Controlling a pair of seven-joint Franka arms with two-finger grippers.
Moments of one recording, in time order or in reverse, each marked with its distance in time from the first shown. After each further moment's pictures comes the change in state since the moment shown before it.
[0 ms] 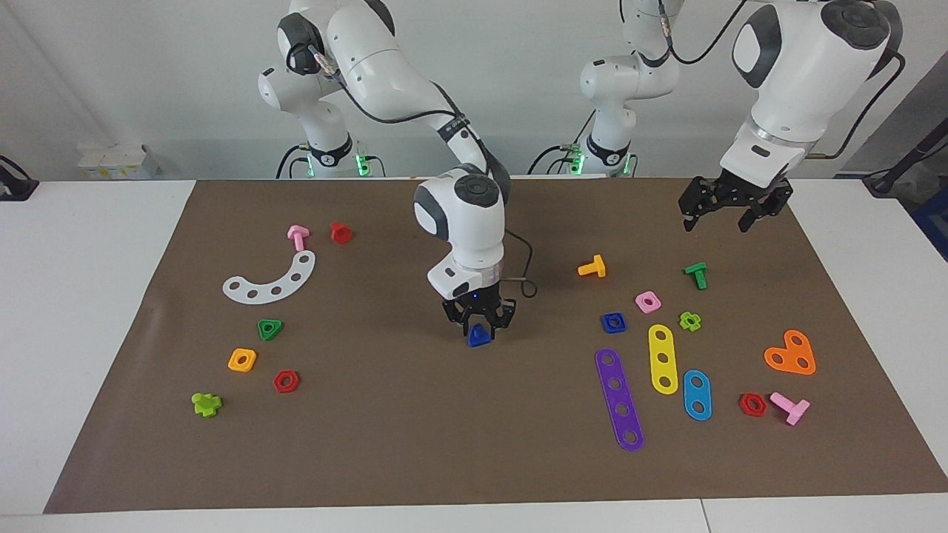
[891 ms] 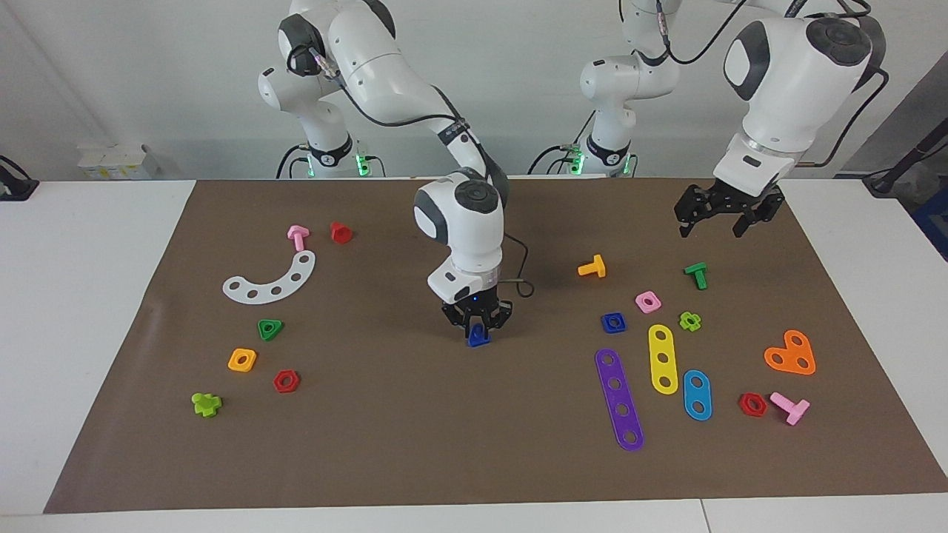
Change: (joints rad) left arm 0.001 -0.038 0.009 -0.101 0.000 0.047 -0.004; right arm 0.000 0.006 0.000 -0.014 0.000 0.000 -0.044
